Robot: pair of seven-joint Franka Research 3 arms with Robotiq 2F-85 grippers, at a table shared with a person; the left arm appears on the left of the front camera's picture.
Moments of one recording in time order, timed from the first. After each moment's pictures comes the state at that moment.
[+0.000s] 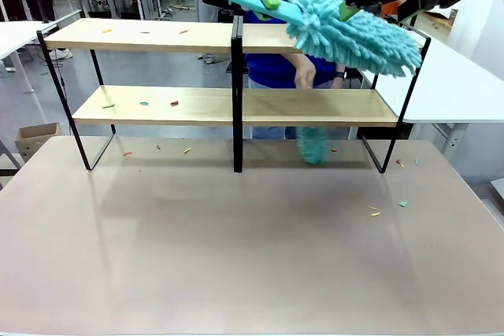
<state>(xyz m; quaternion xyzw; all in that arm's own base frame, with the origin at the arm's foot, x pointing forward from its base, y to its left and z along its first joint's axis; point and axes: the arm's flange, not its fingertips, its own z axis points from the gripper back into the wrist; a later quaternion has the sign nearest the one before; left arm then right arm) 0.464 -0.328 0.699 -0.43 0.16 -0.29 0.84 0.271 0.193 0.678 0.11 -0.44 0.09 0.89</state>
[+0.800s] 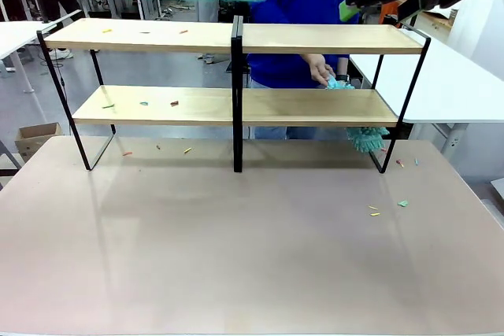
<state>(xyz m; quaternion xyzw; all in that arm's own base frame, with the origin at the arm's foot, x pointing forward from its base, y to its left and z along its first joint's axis) 0.387 -0.017 0.760 -0.44 -0.04 -0.25 0.86 0.271 0.193 0.678 0.11 -0.43 0.09 0.89</state>
